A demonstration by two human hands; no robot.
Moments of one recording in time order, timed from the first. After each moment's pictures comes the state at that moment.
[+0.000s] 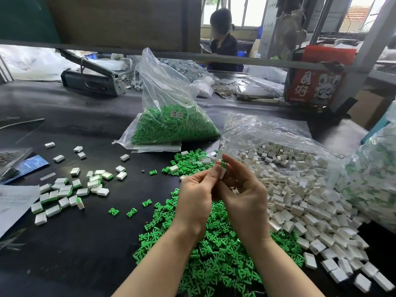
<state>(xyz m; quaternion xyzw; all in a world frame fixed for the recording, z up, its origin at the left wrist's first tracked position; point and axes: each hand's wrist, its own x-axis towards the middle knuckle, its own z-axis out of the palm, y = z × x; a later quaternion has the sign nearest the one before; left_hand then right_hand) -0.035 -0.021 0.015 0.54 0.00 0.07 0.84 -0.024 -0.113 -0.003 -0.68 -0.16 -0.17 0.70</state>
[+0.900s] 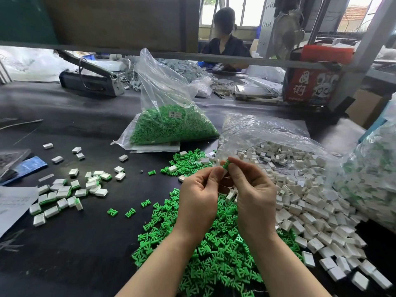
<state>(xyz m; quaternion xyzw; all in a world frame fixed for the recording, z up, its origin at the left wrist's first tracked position) -0.038 -0.025 0.009 0.63 -0.05 0.17 0.75 -0.021 -0.115 0.005 -0.50 -0.09 -0.15 0.85</state>
